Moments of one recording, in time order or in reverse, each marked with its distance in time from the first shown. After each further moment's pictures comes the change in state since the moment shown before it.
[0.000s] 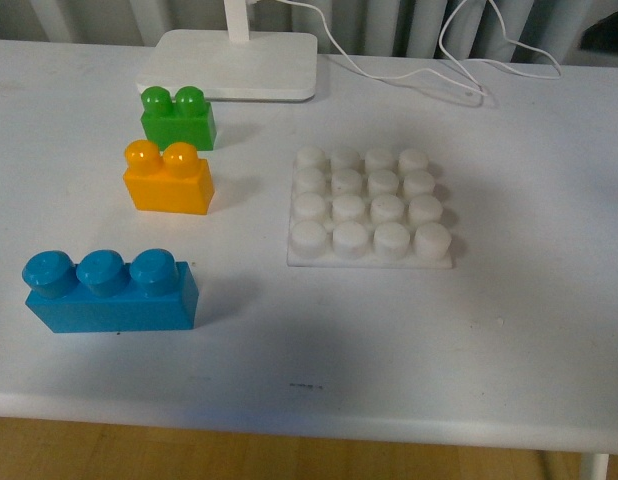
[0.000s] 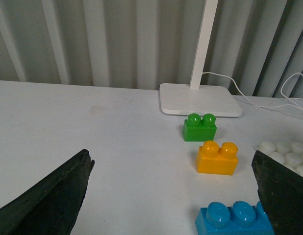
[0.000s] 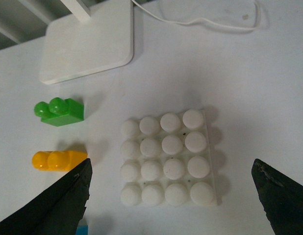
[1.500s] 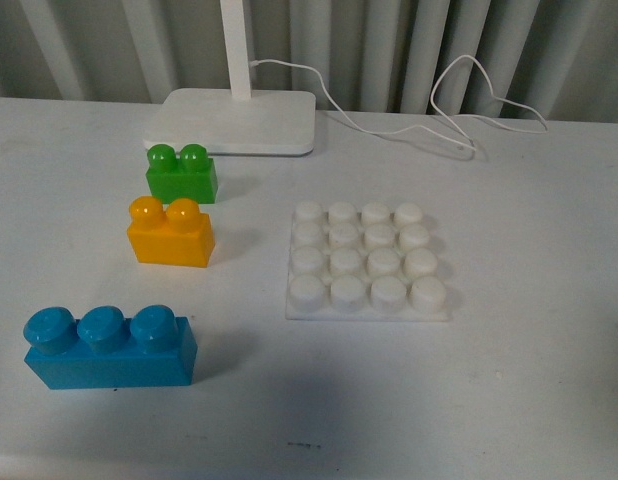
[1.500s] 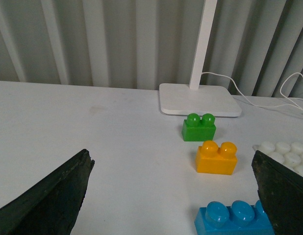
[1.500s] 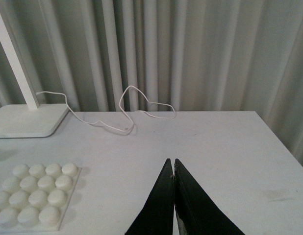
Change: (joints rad) left arm 0.000 0.000 0.000 0.000 0.000 0.000; right arm -0.465 -1.133 -0.800 0.287 -0.134 -0.540
